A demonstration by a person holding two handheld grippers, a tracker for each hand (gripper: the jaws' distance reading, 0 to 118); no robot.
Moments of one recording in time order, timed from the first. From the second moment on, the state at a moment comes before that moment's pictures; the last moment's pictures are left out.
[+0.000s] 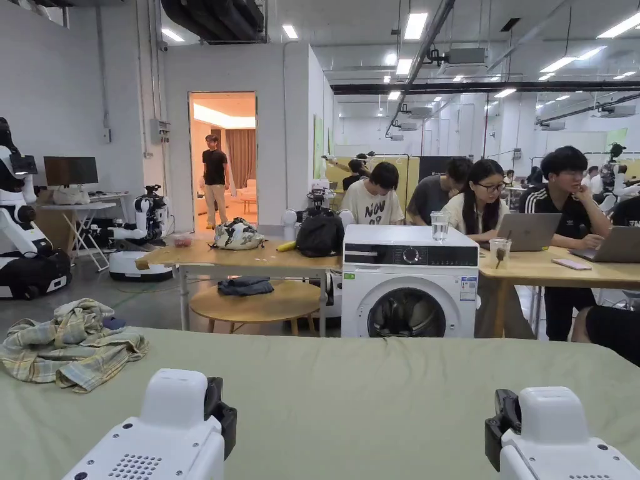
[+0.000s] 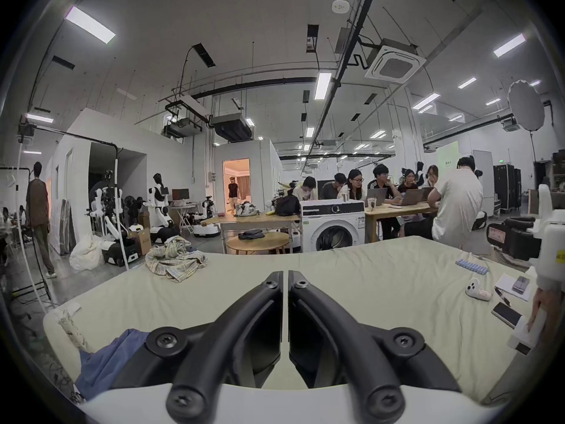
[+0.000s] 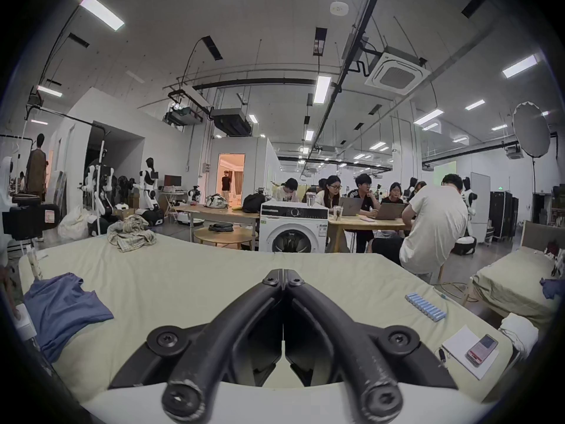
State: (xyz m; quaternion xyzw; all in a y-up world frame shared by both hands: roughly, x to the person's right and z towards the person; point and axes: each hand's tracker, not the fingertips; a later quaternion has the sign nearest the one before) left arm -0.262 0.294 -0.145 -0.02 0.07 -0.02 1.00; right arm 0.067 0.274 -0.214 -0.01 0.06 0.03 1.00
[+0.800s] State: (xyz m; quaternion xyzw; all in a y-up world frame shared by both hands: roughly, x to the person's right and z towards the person) left arm -0.265 0.293 -0.142 -0.02 0.06 -0.02 1.00; right arm 0.072 0.272 -0.211 -0.02 0.05 0.04 1.00
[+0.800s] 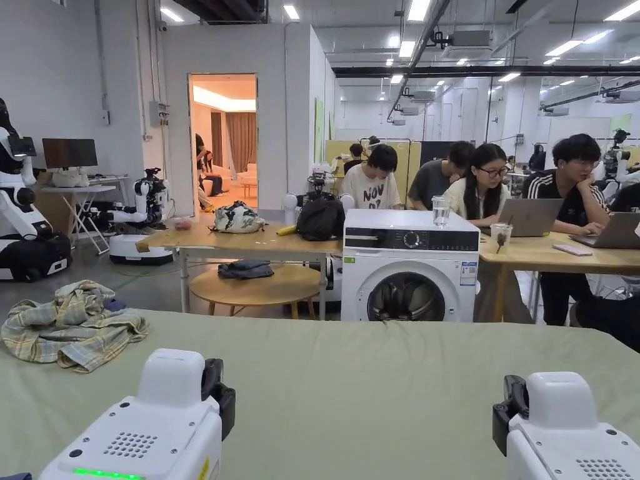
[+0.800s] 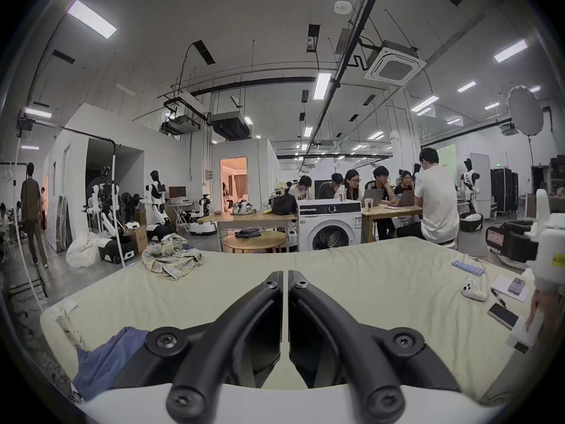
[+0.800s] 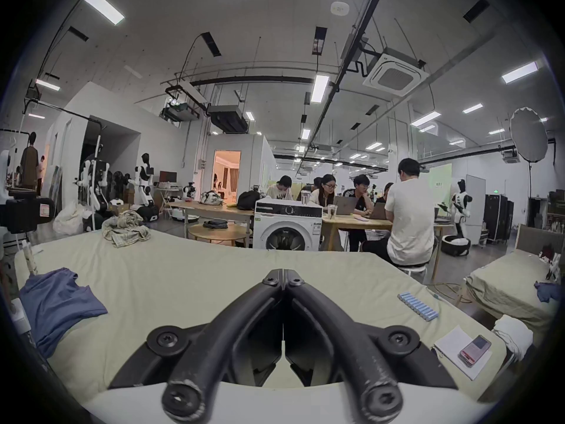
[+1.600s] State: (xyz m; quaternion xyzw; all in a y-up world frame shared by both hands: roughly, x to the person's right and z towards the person) left arm -0.285 0.288 -0.130 -0.02 0.08 -0.02 1.00; right arm 0.056 0.270 -0.213 -0.02 0.06 0.02 1.00
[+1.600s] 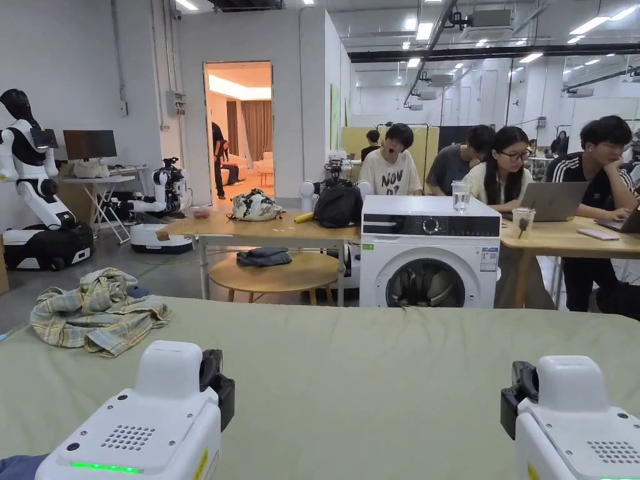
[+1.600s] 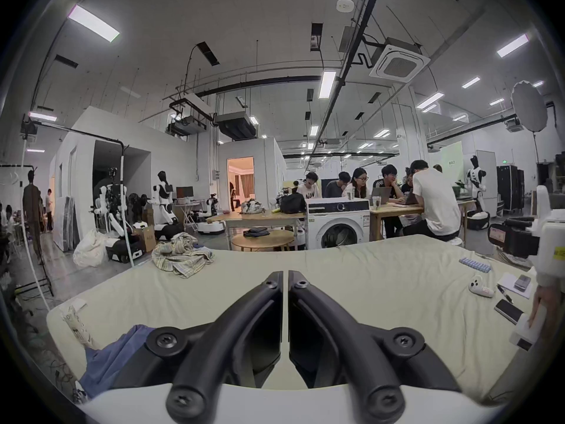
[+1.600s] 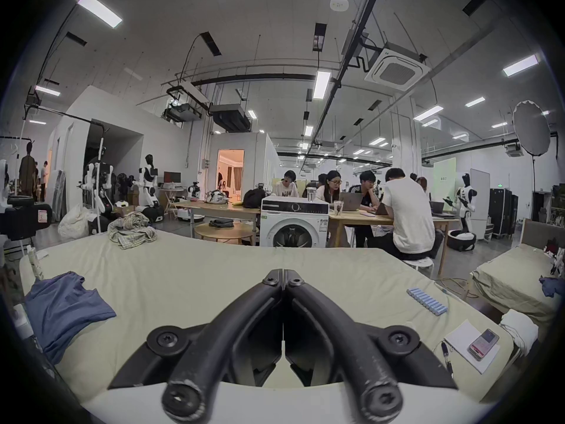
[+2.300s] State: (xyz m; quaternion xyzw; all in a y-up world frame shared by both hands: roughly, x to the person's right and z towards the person) left arm -0.382 0.290 -0.055 -0.05 0.20 -0.02 0.98; right arm -0.078 0.258 -0.219 -0.03 0.21 0.01 0.98
